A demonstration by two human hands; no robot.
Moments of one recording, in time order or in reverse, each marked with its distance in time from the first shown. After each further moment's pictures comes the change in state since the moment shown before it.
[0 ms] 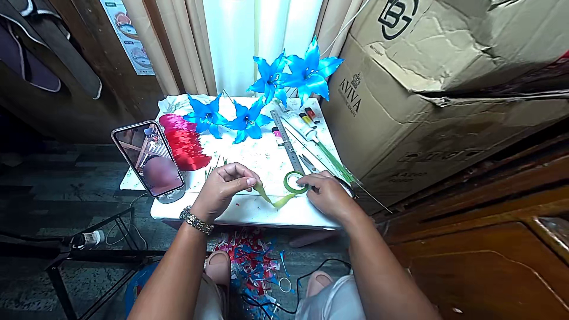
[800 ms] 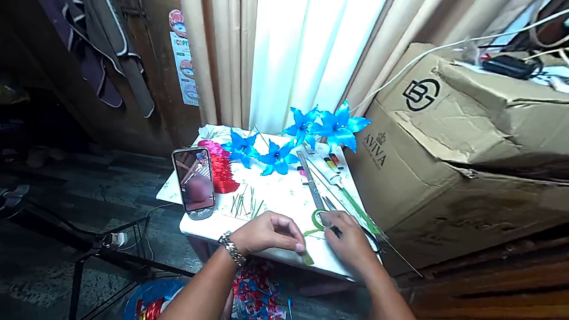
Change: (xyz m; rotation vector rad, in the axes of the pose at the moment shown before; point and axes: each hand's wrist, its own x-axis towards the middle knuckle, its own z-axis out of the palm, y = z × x) left_hand -0.005 0.007 0.015 0.015 -0.343 -0.101; right_hand 0.000 -0.015 0.008 0.023 0.164 -0.054
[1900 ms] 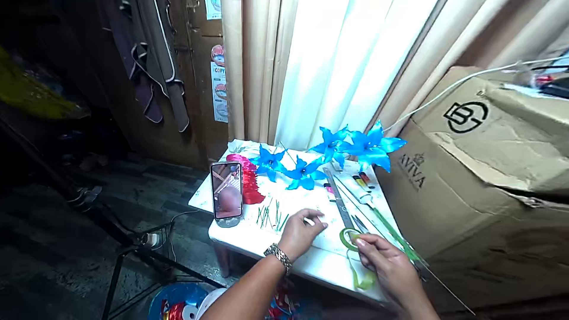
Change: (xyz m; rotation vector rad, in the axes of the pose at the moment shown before) left_hand 0.033 -0.010 0.018 0.284 0.665 -0.200; right_hand -0.016 -0.046 0.001 0.920 0.181 0.088
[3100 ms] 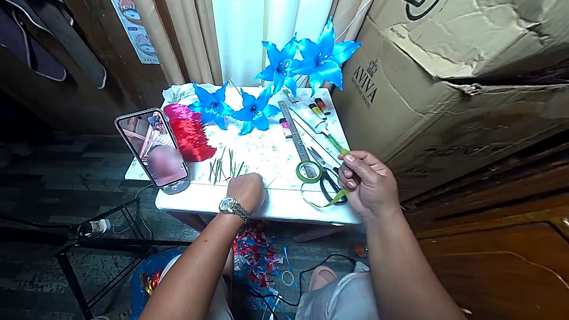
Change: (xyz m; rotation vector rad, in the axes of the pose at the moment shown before) left_hand 0.008 -0.014 0.008 1.198 -0.307 -0.305; right_hand 0.017 0.003 -0.051 0.214 0.150 0.070
